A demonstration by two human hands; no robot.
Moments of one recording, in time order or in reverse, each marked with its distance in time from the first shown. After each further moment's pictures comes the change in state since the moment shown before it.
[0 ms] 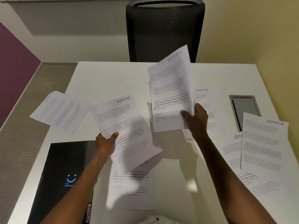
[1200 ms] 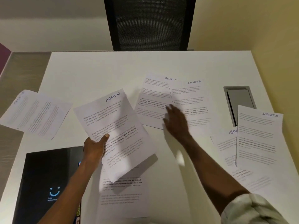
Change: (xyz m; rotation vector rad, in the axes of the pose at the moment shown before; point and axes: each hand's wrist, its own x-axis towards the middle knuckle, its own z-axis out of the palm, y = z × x) left_hand 0.040 -0.014 0.018 0.020 -0.081 -0.083; right_hand 0.042 0.100 0.064 -0.706 -0.326 -0.290
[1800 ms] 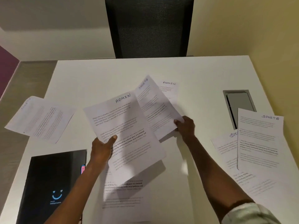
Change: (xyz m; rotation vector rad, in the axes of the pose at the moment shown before) left_hand -0.014 0.009 0.018 0.045 -0.055 0.124; right_hand -0.003 0.022 -0.010 0.821 0.120 0.612
